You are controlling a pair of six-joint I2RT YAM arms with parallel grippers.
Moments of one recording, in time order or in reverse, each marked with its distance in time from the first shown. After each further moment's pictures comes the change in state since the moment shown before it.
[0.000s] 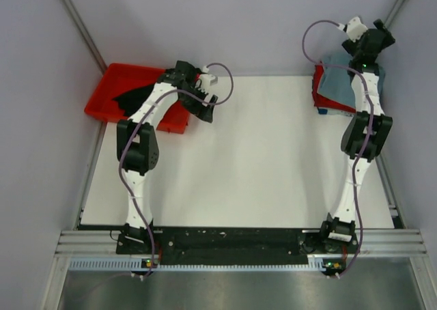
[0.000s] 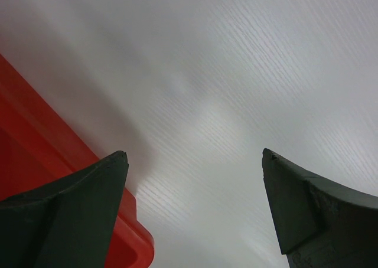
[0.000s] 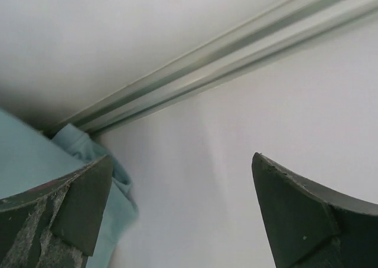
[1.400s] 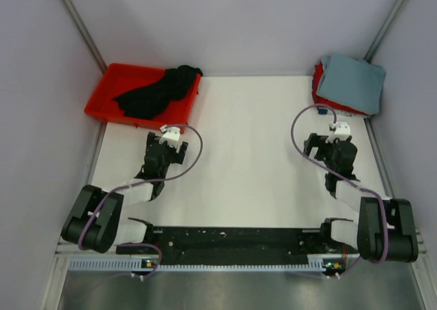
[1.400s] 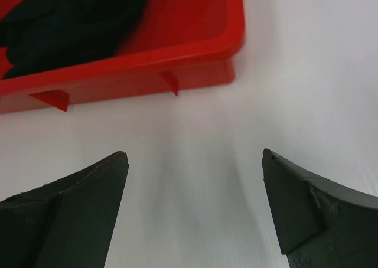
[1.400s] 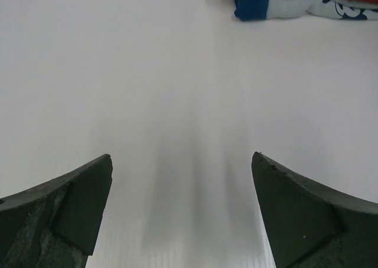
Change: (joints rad) left arm -0.026 -0.882 -1.685 1.553 -0.590 -0.112; right arm 0.152 -1.233 -2.001 0.526 -0.297 1.055
